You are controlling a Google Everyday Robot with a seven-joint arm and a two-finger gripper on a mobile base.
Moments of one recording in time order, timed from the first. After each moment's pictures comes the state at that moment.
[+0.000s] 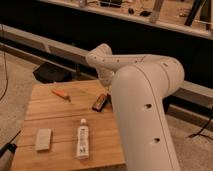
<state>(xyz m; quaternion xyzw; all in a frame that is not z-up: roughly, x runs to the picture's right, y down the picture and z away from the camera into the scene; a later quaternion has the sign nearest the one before) 0.047 0.025 0.853 -0.22 0.32 0.51 0.77</state>
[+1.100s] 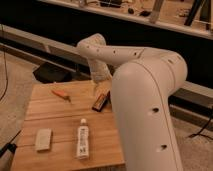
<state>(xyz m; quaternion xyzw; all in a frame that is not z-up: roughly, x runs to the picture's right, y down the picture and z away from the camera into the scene) -0.022 0.018 0.757 -0.31 0.31 0.49 0.75</state>
